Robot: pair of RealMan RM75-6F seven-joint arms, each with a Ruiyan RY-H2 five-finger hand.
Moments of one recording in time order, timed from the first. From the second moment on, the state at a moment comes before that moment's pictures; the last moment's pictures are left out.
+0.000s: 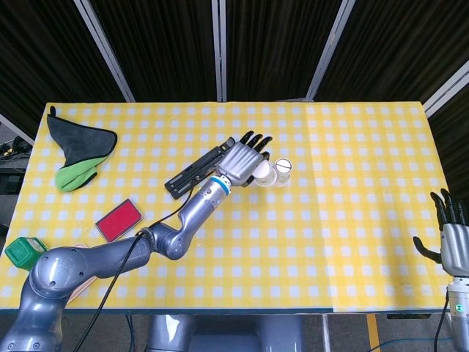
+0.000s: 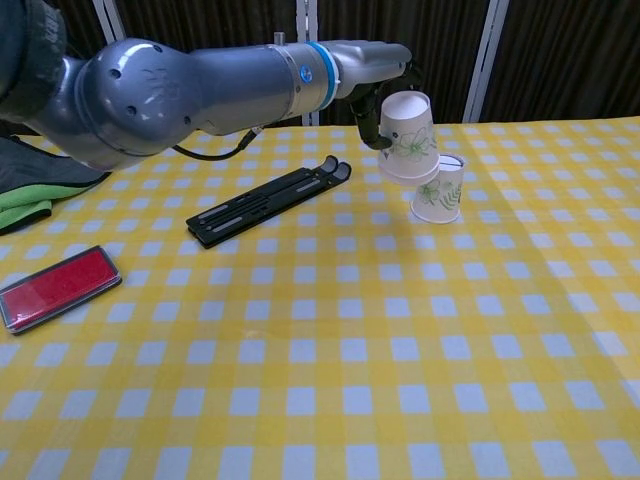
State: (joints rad) left arm -1.38 -1.81 -0.35 -0.99 0.82 0.65 0.45; right arm 0.12 -1.19 0.17 -1.43 -1.34 1.42 0.04
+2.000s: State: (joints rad) left arm -1.52 -2.06 -0.43 -0.55 0.89 0.64 0.43; right arm 0.11 -1.16 0.18 -1.45 -1.33 1.43 0.08
